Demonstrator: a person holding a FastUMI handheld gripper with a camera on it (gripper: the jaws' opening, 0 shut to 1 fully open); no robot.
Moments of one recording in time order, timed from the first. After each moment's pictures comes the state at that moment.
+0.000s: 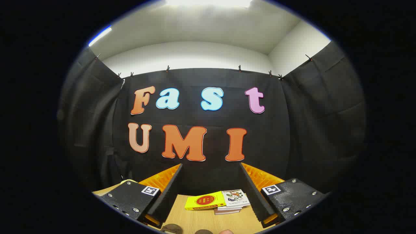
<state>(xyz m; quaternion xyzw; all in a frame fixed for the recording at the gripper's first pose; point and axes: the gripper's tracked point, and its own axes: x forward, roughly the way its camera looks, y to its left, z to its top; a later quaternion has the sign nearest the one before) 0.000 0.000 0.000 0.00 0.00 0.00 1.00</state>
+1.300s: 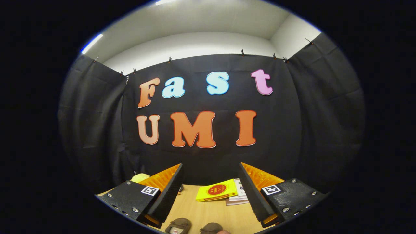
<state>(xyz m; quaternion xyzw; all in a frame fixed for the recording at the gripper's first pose) 0.004 0.031 -0.065 0.06 0.08 0.07 0.99</state>
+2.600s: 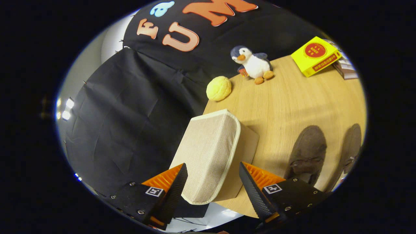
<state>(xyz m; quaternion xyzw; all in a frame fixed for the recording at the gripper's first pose) -0.131 0.326 -0.328 0.30 0.53 0.36 0.71</state>
